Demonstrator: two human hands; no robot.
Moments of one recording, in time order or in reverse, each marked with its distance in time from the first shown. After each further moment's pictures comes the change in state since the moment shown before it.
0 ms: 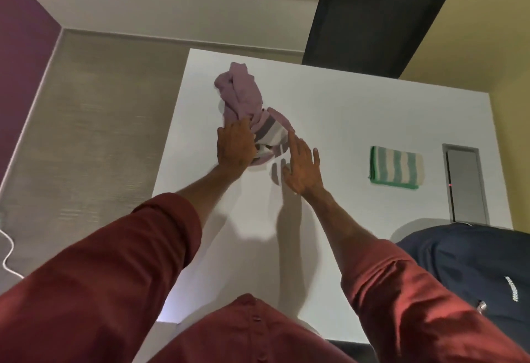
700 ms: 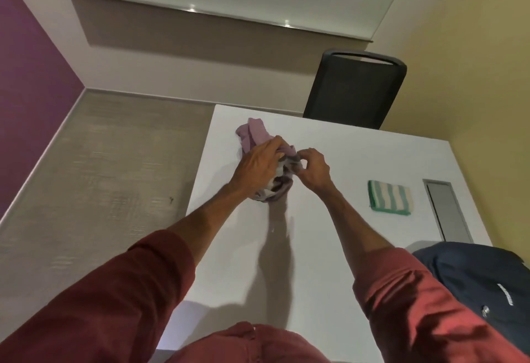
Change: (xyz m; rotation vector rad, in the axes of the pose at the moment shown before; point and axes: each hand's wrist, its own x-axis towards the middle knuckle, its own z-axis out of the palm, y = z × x) left_hand -0.037 0.001 -0.170 -0.232 -0.051 0.405; right_hand 0.012 -0.149 -0.104 0.172 0.121 0.165
